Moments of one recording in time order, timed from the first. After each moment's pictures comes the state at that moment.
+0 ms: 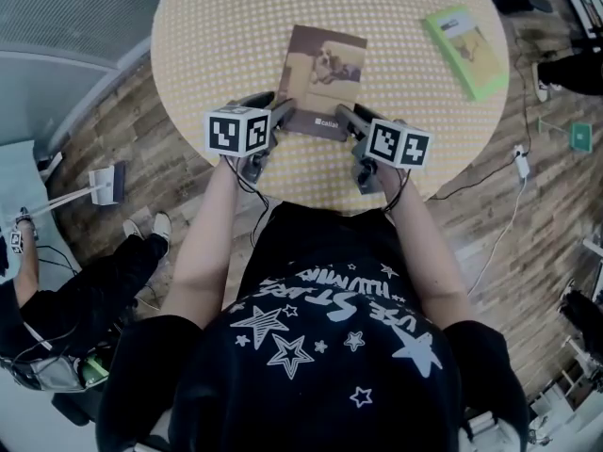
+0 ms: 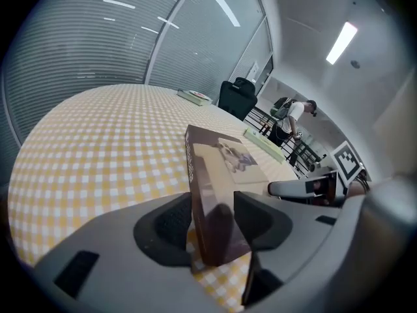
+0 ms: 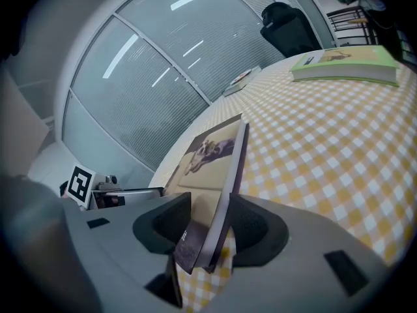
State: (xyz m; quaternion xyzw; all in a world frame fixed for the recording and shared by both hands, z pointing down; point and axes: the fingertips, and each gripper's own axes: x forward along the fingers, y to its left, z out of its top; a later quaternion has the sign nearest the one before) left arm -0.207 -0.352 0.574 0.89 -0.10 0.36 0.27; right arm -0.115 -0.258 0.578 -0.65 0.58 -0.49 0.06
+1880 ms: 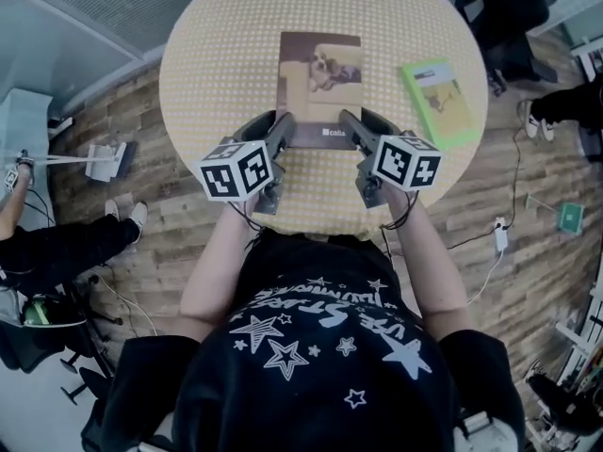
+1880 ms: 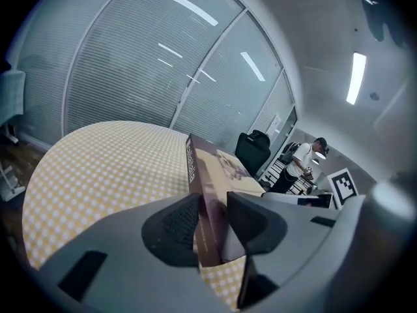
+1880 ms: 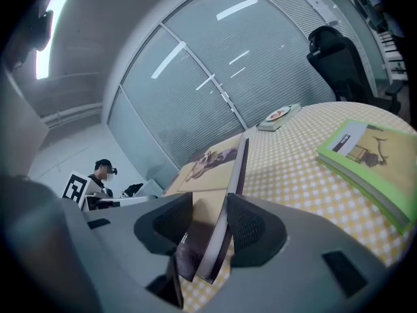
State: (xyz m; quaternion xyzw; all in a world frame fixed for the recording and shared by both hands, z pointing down) left arm -0.144 -0.290 0.457 0.89 -0.29 0.16 0.31; right arm -0.022 -0.241 0.470 -0.58 0.72 -0.37 0.04
